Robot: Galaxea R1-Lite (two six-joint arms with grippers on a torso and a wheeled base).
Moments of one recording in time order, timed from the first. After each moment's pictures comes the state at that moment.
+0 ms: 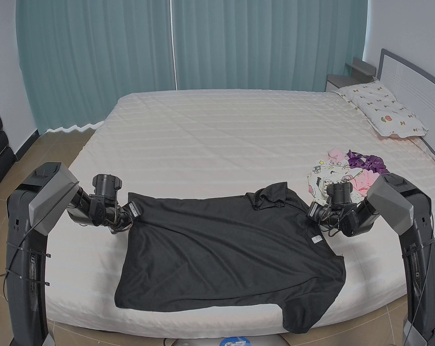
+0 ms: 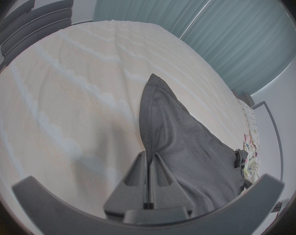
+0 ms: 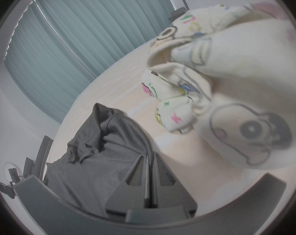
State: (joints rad) left arm -0.03 2.53 -1.42 -0.29 -0.12 -0.62; right arm 0.09 2.64 -1.39 -0.63 0.06 0.57
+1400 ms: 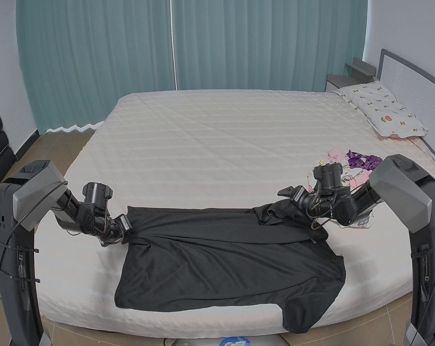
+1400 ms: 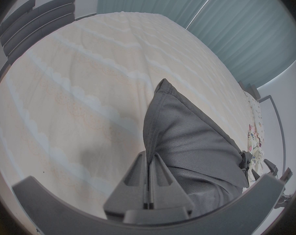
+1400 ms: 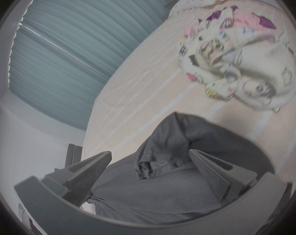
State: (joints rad) left arm 0.00 2.43 -1.20 -0.29 -0.13 -0.58; right arm 0.27 2.50 -1.40 -0.47 0.12 0.86
